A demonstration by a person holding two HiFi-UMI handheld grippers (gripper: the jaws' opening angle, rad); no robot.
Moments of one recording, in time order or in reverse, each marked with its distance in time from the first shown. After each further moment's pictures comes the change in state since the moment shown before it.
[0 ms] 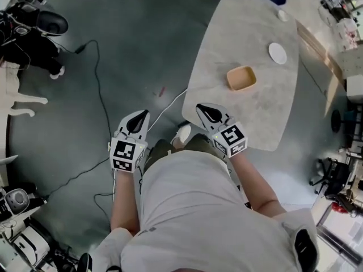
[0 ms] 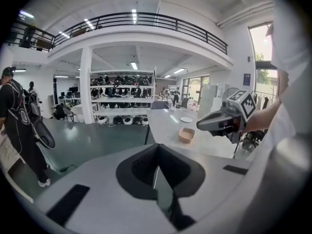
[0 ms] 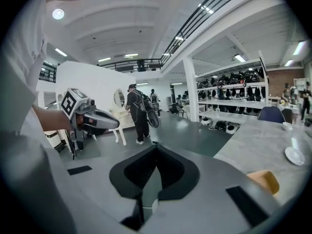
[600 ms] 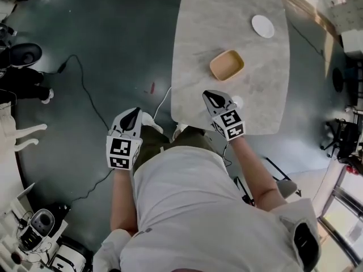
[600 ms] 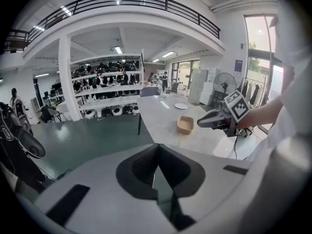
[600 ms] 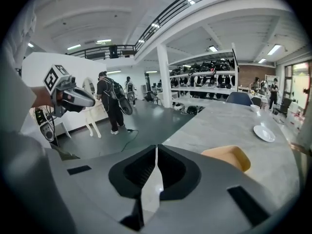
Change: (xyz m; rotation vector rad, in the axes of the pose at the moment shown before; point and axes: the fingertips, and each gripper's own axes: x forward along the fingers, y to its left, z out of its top) left arm 0.102 -0.009 0.023 0.107 0.180 -0.111; right arm -0.024 -0.142 -0.086 0.132 0.150 -0.280
